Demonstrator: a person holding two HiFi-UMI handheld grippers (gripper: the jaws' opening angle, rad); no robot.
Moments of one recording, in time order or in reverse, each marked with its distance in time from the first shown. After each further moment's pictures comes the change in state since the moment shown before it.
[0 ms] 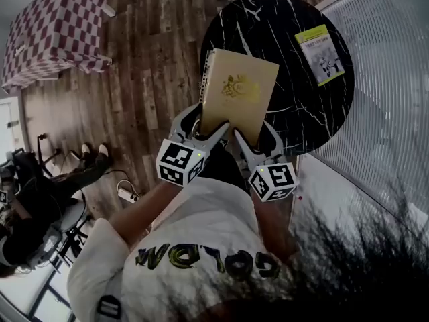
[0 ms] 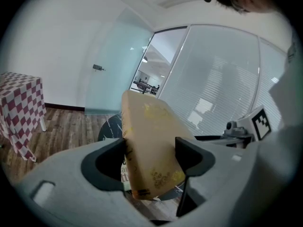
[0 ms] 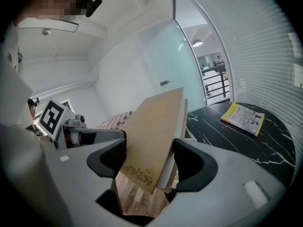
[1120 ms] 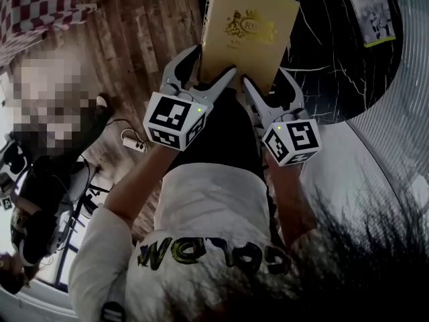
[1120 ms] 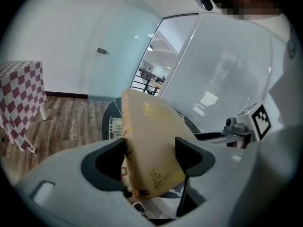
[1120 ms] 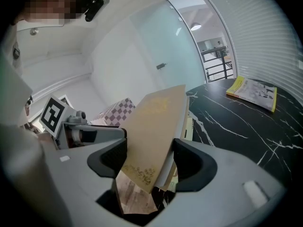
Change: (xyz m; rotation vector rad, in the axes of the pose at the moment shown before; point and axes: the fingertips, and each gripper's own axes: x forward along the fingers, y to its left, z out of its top) left arm 0.082 0.081 -0.075 -0.044 0.116 0.026; right arm 0.097 -0.059 -0.079 0.049 0.141 0.027
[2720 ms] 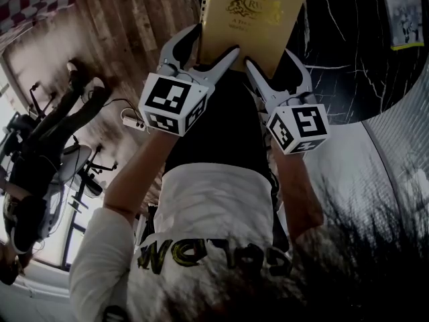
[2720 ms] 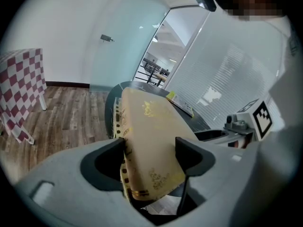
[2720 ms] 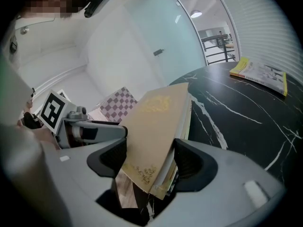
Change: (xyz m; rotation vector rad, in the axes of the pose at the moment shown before) left arm 0.058 0.041 -0.049 -0.047 0.096 0.014; right arm 0.056 -0.042 -0.049 0.020 0.129 0.005
